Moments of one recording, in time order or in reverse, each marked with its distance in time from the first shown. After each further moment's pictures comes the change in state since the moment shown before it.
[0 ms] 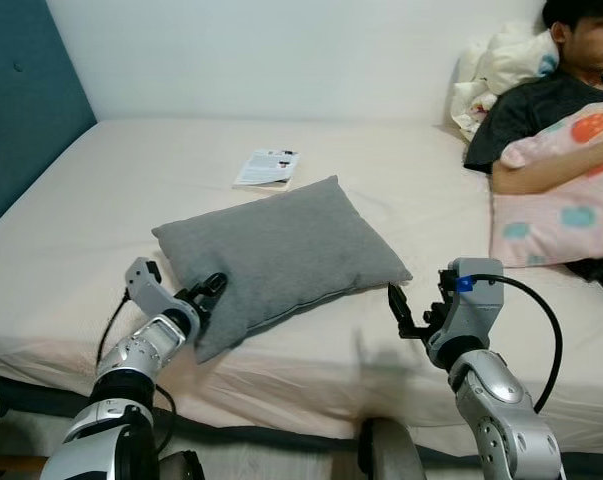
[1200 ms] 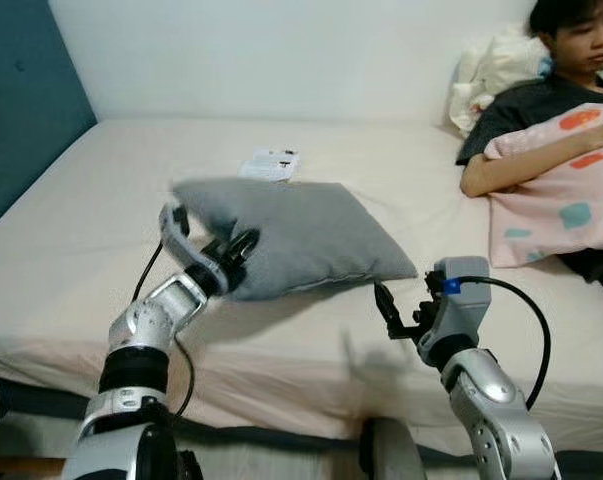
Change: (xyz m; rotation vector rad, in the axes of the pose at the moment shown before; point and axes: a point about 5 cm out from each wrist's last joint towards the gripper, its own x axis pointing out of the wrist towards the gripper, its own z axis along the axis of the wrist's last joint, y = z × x) left arm -0.014 -0.108 0.018 0.064 0.018 -0.617; right arm 0.000 0.006 0.004 -0.051 -0.038 0.061
